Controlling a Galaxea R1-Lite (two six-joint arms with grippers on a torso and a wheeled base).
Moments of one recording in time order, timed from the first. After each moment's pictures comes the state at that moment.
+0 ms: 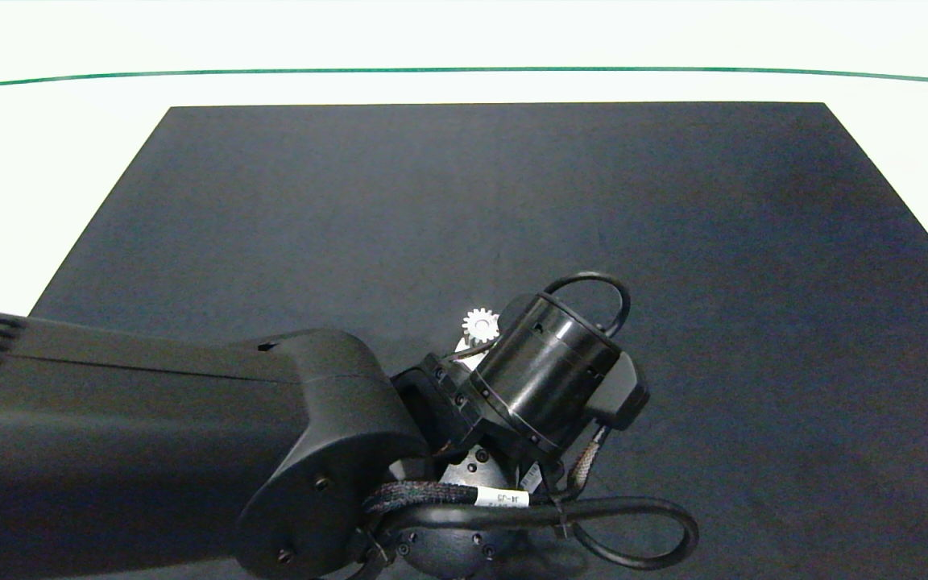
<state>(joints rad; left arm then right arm) -1.05 1.88 -1.34 0.27 0.59 0.05 0.14 0.22 -0.57 0.32 0.30 -0.14</state>
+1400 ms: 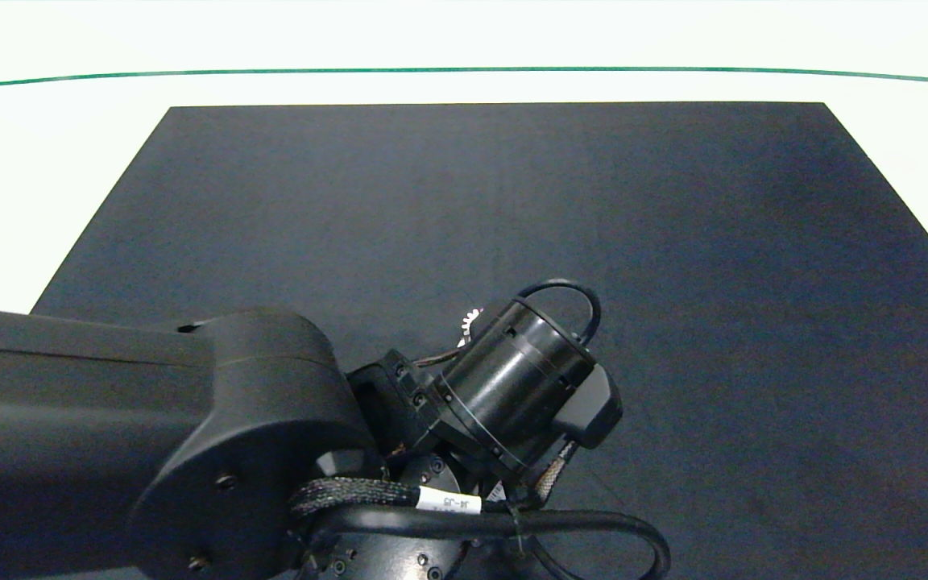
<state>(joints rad) -1.05 1.80 -1.33 0.45 0.59 -0.01 0.14 0.21 -0.56 0.32 0.30 -0.14</state>
